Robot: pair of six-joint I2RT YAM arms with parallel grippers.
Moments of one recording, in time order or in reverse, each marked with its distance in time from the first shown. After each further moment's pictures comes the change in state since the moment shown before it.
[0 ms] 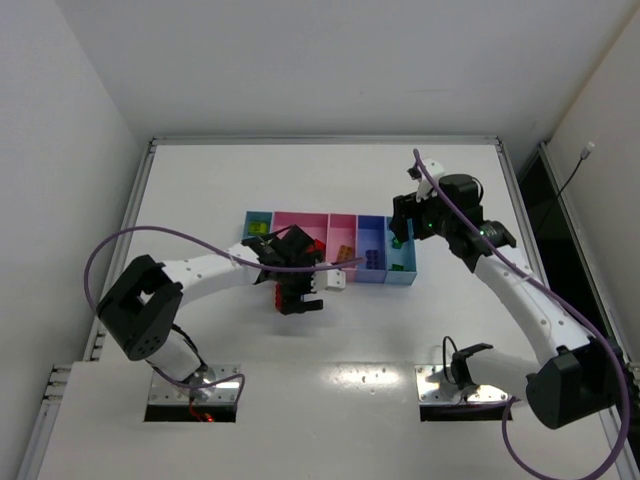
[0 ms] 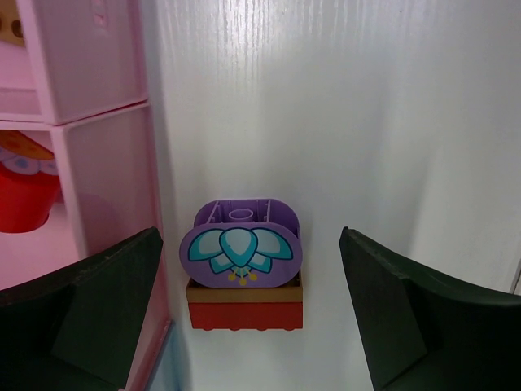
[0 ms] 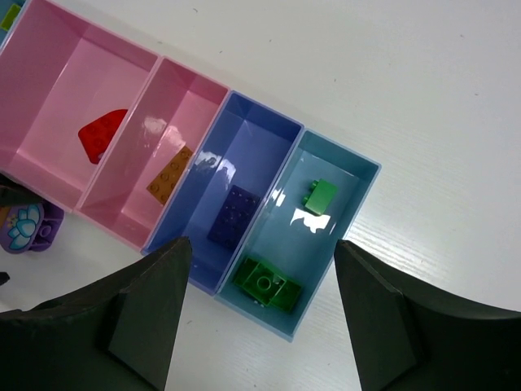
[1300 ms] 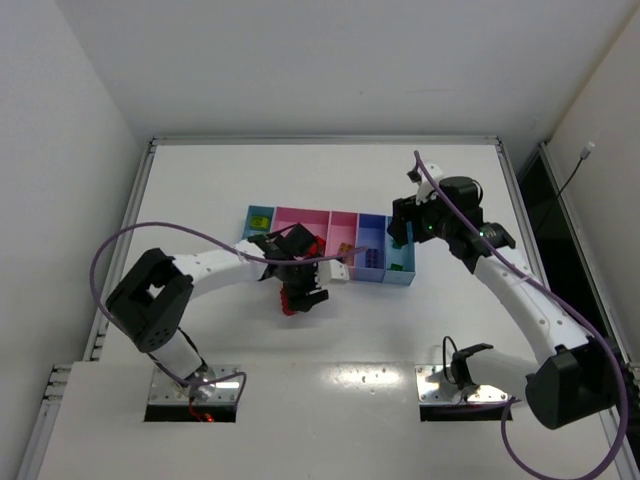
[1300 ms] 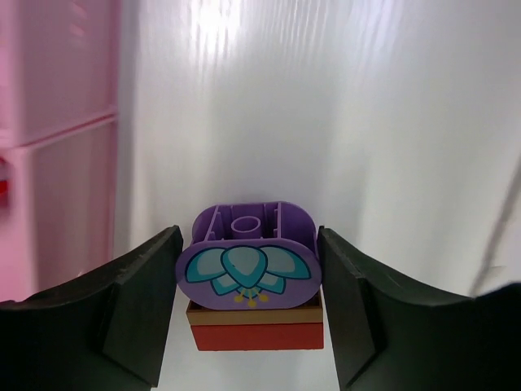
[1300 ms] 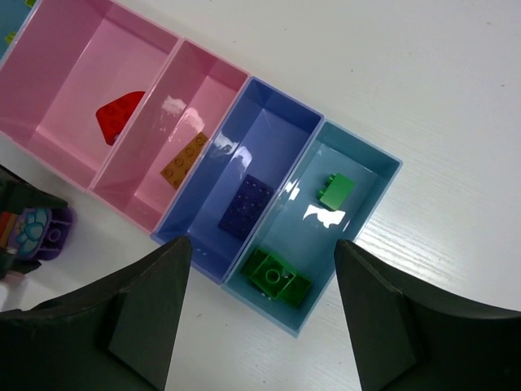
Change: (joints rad) left arm 0.005 0.091 0.024 0.019 0.012 -0.114; right arm -0.012 0.000 -0.021 0.002 -0.045 0.011
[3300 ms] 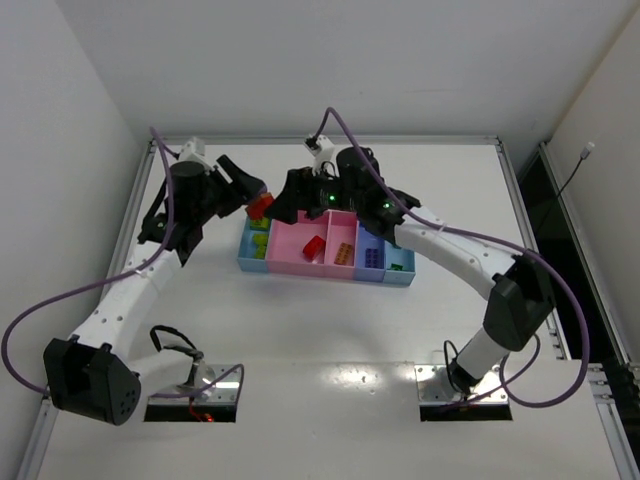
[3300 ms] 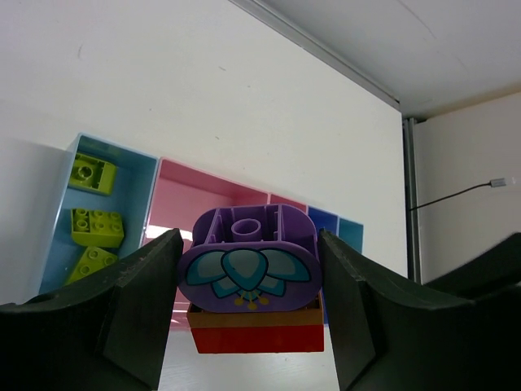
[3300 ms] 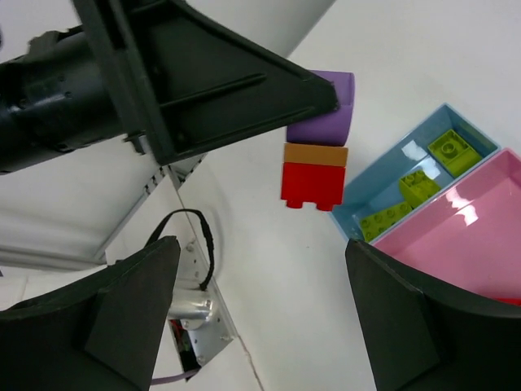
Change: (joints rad) left arm 0.540 -0.477 0.071 0.263 -0.231 -1.403; right arm 0.452 0.472 0.430 0.394 -0.239 0.538
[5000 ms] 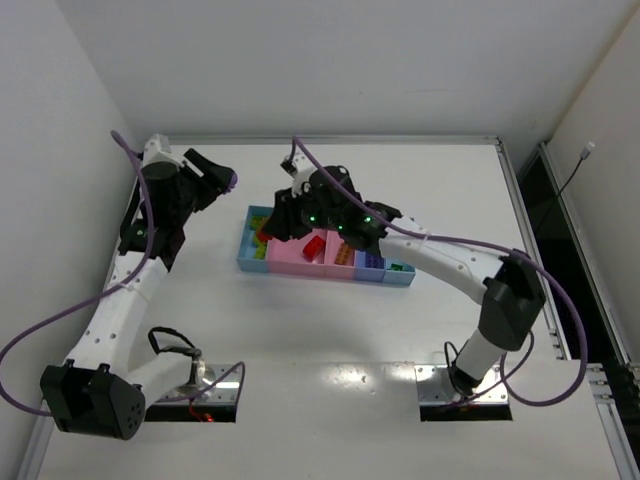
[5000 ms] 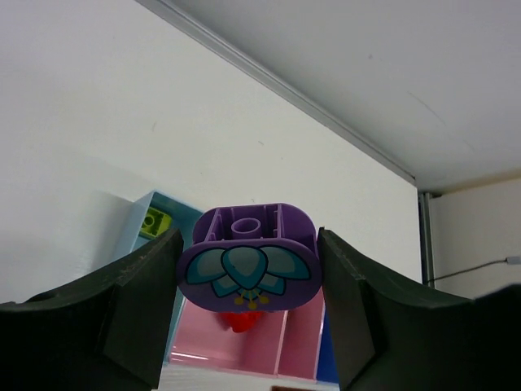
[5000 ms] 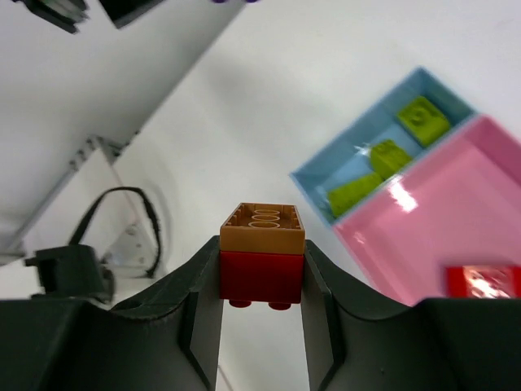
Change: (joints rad) left arm 0.122 -0.085 0.000 -0.001 -0.098 0.007; right arm 0.135 0.066 0.042 -0.091 0.197 -0.104
